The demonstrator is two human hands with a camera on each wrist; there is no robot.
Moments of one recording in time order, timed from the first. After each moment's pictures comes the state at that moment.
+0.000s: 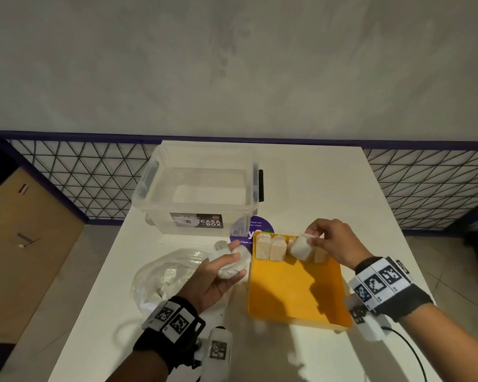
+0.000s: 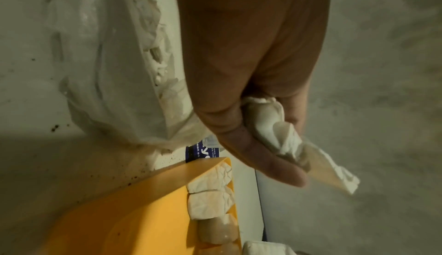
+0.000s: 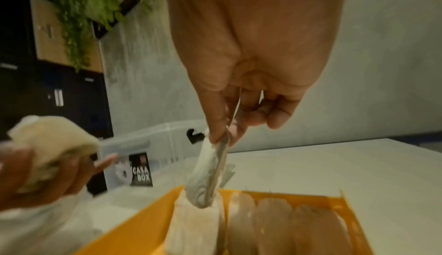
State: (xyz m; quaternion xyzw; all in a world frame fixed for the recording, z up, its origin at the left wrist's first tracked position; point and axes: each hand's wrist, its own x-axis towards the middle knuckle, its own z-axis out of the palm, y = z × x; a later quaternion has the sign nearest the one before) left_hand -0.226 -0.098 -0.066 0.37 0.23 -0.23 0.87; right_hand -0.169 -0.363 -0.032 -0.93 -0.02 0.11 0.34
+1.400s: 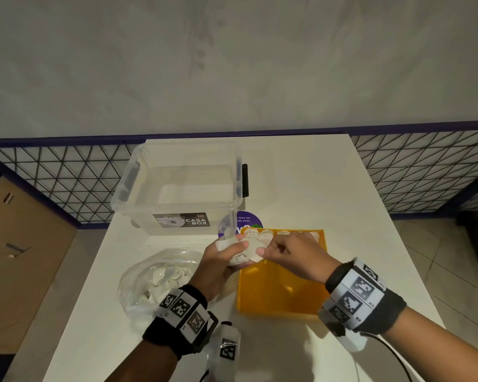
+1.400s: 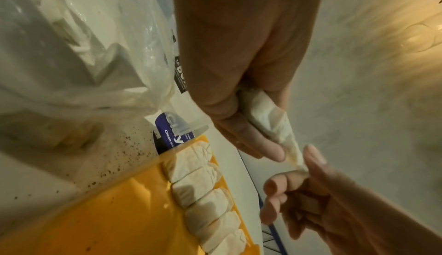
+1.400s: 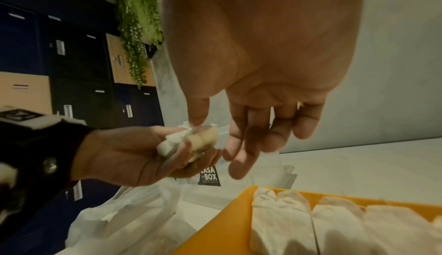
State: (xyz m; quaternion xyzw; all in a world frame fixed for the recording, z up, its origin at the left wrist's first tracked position) left_hand -0.210 -0.140 -0.054 0.52 0.18 -0.20 0.81; right_hand -0.203 -0.319 -0.018 -0.95 -0.14 0.17 0.23
